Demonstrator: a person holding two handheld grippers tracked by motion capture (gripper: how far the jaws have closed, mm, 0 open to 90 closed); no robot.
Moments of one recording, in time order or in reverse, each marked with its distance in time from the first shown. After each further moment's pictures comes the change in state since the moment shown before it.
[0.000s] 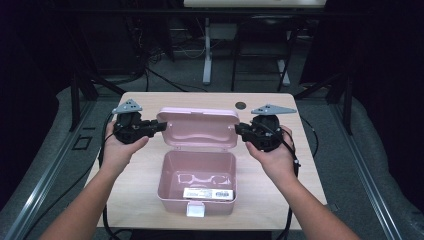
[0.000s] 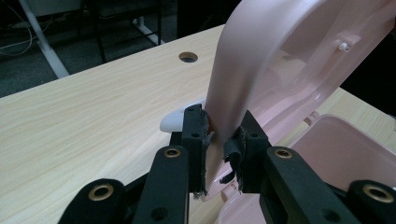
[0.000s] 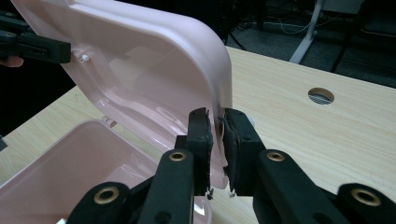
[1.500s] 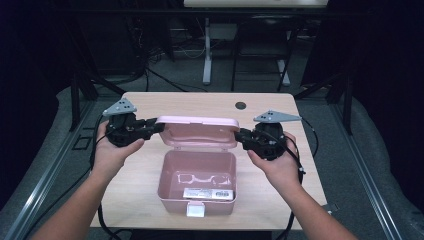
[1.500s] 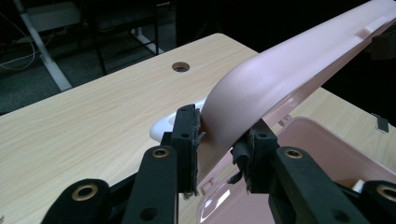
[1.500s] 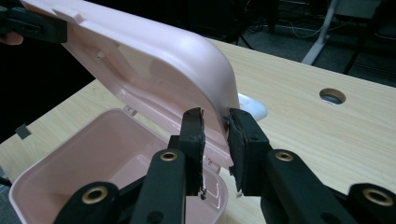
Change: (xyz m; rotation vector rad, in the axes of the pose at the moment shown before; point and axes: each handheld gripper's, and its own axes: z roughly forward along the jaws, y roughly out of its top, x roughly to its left) left arm -0.022 0.012 -0.029 -0.021 -0.001 0.043; right arm 0.010 -0.009 -0.019 -0.009 0.043 -0.020
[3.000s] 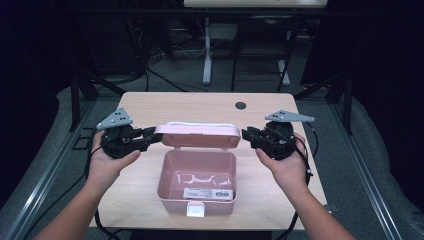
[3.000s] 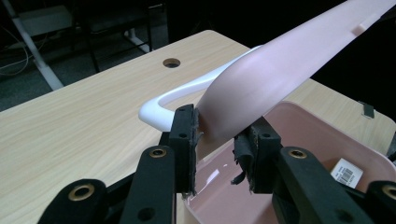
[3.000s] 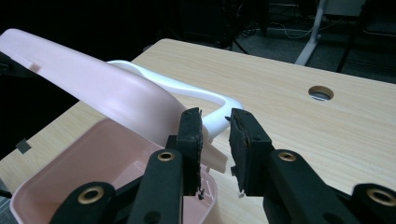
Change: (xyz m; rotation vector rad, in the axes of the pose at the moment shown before) left arm -0.013 -0.018 -0.016 -0.010 -0.026 0.028; right arm -0.012 -0.002 -0.013 -0.034 -0.014 0.056
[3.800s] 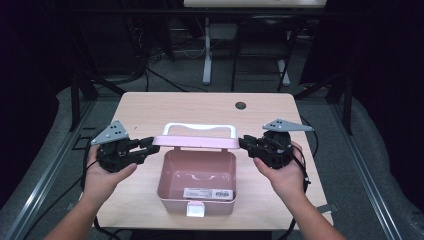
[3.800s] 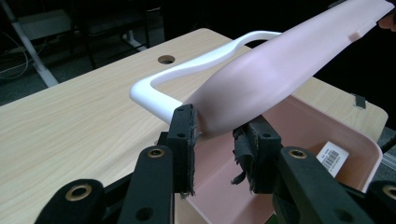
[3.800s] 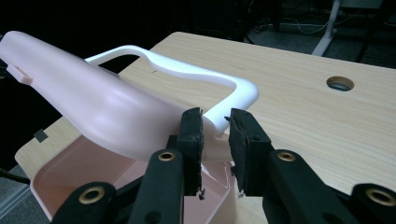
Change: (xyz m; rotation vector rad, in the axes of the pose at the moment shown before) left arm -0.015 -0.021 -0.013 -0.014 -0.001 0.019; right arm 0.007 -0.018 -0.001 0.009 0.044 0.008
